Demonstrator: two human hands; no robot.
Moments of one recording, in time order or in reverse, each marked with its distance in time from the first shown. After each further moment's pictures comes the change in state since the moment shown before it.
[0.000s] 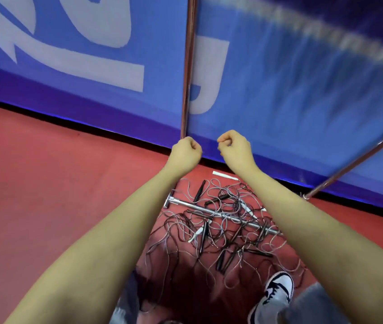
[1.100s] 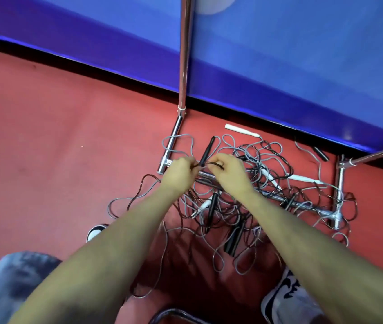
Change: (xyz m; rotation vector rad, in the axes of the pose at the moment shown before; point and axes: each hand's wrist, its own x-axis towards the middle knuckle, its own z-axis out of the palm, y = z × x) left_hand 0.063 -0.222 0.146 0.227 -0.205 -0.039; right_hand 0.001 0.216 0.153 -0.116 -0.277 0.066
